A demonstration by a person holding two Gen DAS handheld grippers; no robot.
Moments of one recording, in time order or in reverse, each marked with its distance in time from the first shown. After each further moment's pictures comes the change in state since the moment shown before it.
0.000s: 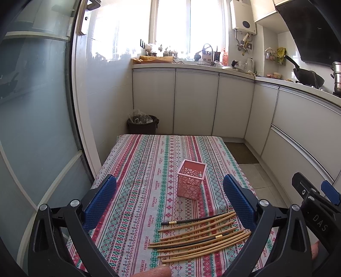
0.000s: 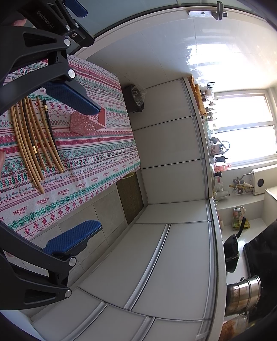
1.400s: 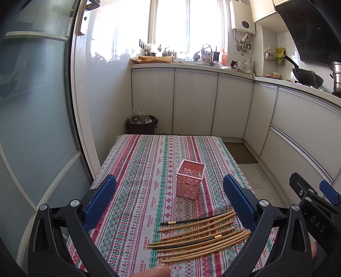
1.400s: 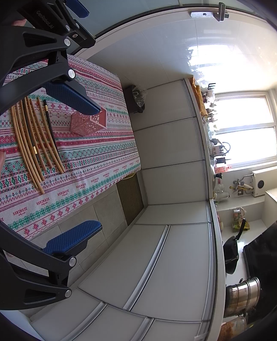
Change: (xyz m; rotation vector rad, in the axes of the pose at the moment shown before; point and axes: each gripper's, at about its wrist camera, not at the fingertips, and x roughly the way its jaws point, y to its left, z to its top) left arm 0.000 0.000 0.000 -0.001 -0.001 -0.005; right arm -0.002 0.004 0.002 -0.008 -0.001 -0.001
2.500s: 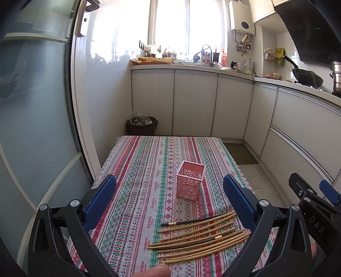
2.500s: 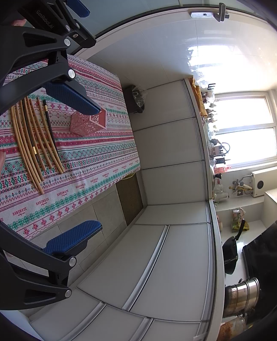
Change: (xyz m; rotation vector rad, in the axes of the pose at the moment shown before) left arm 0.000 0.002 0.001 0.000 -0.007 -0.001; right arm -0.001 0.001 -0.002 -0.002 -0.001 0.000
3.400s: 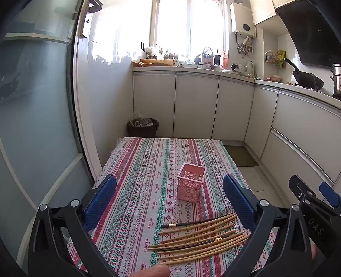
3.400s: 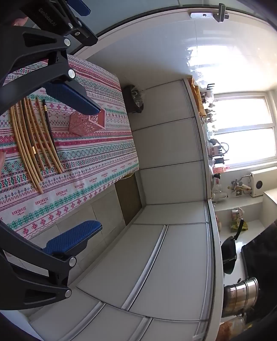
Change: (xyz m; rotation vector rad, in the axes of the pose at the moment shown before) left arm -0.005 0.001 0.007 -0.009 -0.009 0.004; right arm -0.003 0.000 0.004 -0.004 0.005 -0.006
